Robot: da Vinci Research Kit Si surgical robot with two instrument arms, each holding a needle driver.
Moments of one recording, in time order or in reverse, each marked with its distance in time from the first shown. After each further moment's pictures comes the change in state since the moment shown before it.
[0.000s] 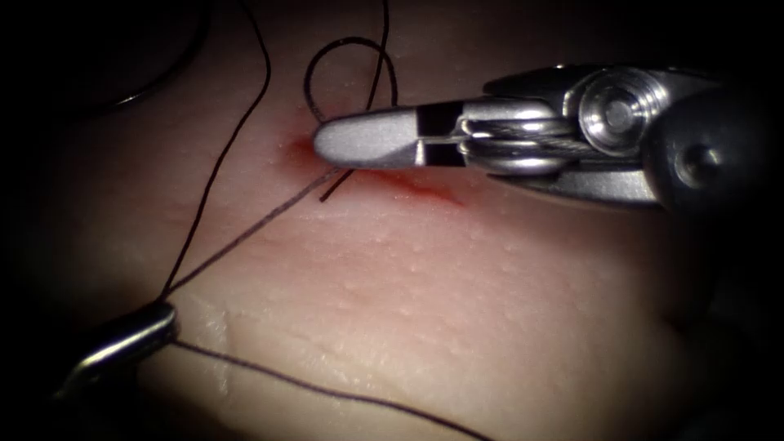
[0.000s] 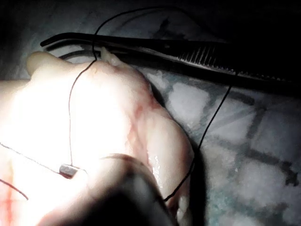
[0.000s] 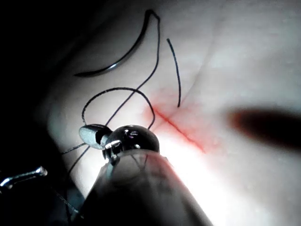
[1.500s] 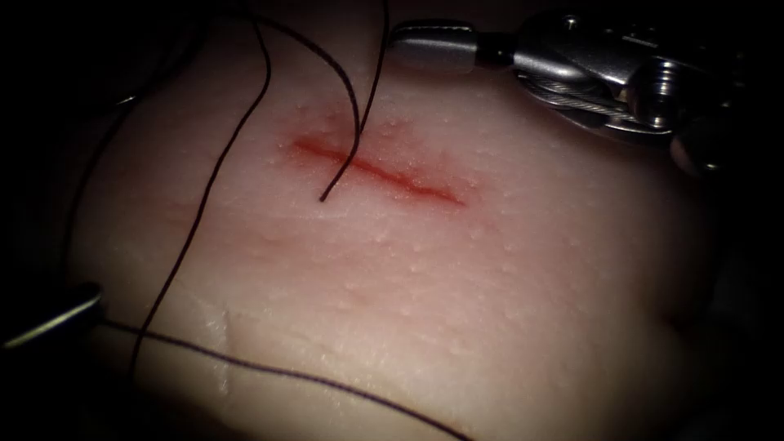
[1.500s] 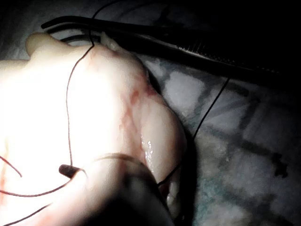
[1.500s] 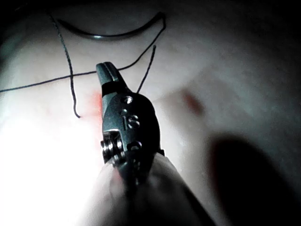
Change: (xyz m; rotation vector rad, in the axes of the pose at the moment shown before) right arm 0.005 0.007 0.000 -0.081 0.069 -0.849; left arm -0.001 0.000 -0.001 0.023 -0.039 -0.020
